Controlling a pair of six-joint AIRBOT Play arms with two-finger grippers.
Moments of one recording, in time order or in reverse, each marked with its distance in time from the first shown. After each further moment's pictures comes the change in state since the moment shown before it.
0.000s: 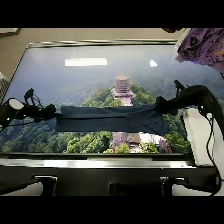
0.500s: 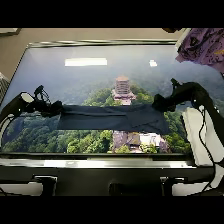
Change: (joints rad) left arm -0.043 -0.182 0.149 -0.013 0.006 0.013; right arm 0.006 -0.150 0.140 -0.051 0.011 0.018
